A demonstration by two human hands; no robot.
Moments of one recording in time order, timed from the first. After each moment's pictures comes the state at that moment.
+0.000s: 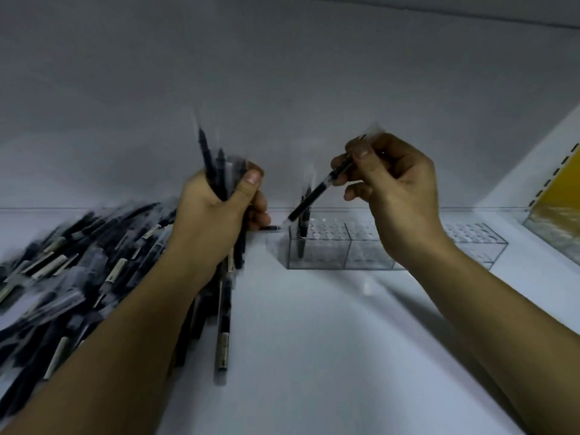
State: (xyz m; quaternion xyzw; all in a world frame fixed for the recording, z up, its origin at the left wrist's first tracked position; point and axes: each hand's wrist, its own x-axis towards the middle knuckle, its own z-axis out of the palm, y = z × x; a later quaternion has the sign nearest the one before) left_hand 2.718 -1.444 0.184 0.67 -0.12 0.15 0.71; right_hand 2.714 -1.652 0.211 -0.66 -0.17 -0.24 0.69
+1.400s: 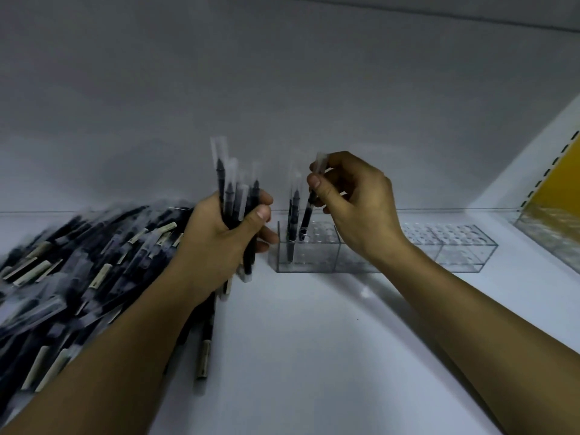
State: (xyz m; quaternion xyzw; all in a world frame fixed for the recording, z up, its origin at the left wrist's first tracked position) left_hand 2.716 -1.450 0.163 0.72 -0.15 0.08 0.68; right_hand 2.738 -1.653 0.187 -0.83 -0.17 -0.29 0.45
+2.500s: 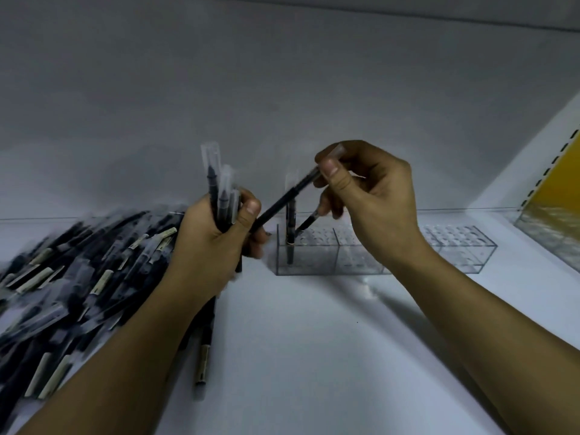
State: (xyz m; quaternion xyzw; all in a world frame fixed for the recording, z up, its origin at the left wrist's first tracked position) left_hand 2.707 -1.453 0.172 0.74 -0.13 0.14 0.65; right_hand 2.714 -1.652 0.209 -0.70 -0.23 -0.24 0.63
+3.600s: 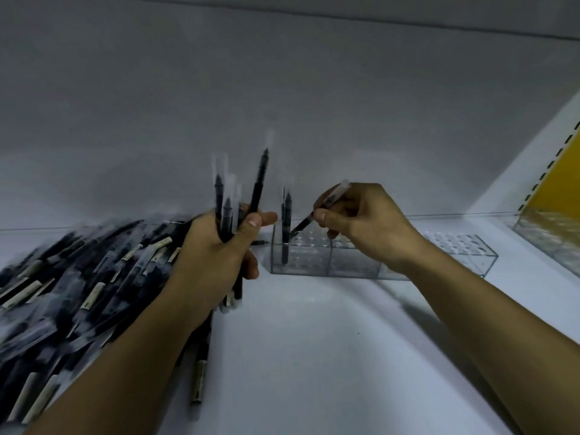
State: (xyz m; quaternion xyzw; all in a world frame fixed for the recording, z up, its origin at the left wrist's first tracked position) left_hand 2.715 -1.453 0.164 0.75 -0.12 0.10 0.65; right_hand 2.738 -1.677 0.195 -0.86 -0.11 -0.10 0.49
